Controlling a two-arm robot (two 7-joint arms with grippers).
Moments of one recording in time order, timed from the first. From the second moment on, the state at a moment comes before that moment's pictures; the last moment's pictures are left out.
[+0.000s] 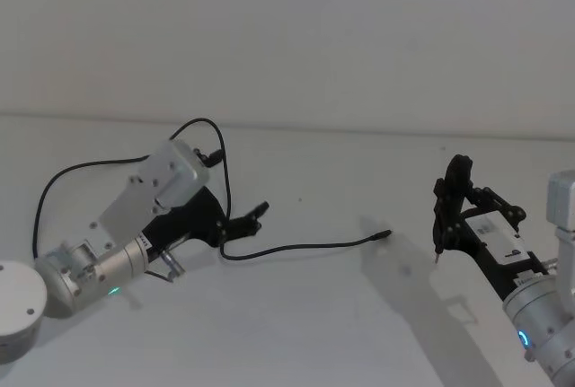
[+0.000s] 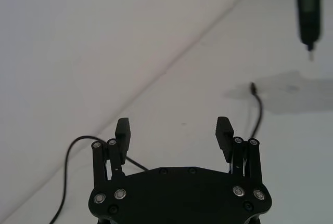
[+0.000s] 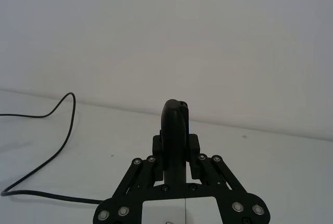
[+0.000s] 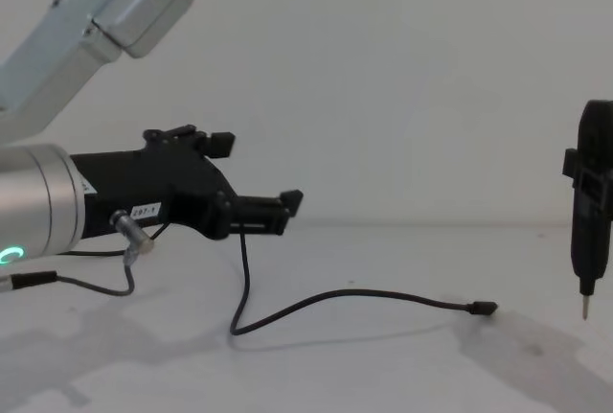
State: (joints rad) left arm -0.30 0.54 0.51 -1.68 -0.17 0.04 -0.30; right arm -0.01 0.34 -0.23 -1.77 0.29 0.03 0.07
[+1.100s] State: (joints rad) left arm -0.46 0.52 0.67 -1.70 -0.08 0.32 -0.53; right arm -0.01 0.34 -0.23 -1.77 0.29 0.03 0.07
